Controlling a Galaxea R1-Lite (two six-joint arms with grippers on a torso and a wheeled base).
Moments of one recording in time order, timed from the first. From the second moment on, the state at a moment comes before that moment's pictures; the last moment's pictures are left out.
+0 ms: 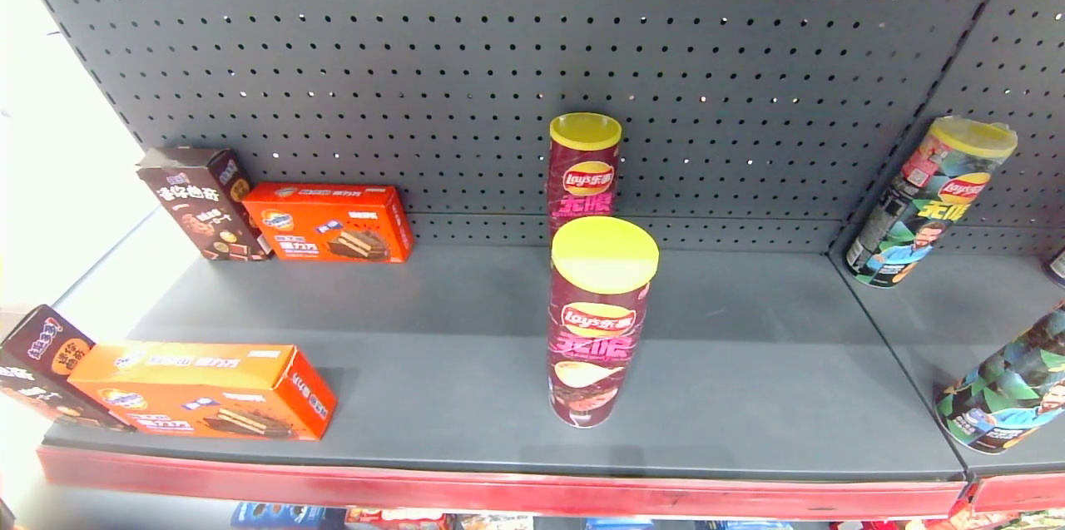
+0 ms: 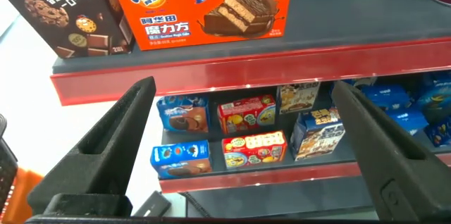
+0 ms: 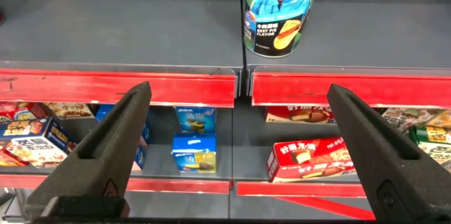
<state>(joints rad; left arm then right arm) 0.00 0.00 0.00 0.00 -0.09 0.06 -0.01 0.00 0.00 0.00 0.00 0.00</state>
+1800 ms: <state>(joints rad) 0.00 0.00 0.00 0.00 -0.09 0.06 -0.01 0.00 0.00 0.00 0.00 0.00</state>
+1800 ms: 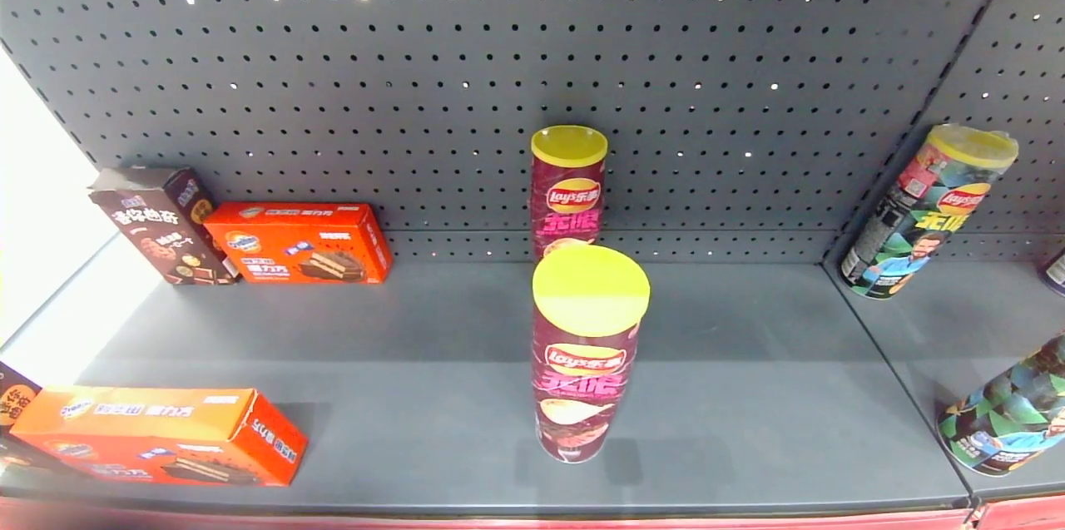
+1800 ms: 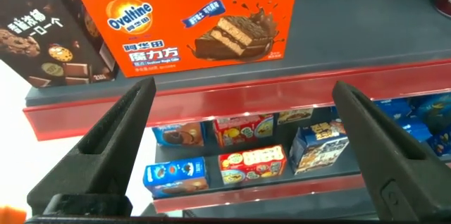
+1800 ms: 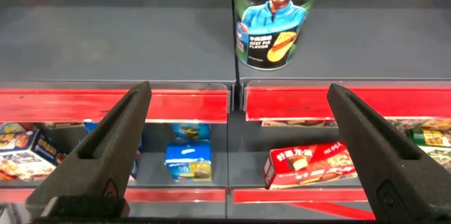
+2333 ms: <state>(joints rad) 0.00 0.00 0.00 0.00 -0.09 0.06 -0.01 0.00 0.00 0.00 0.00 0.00</state>
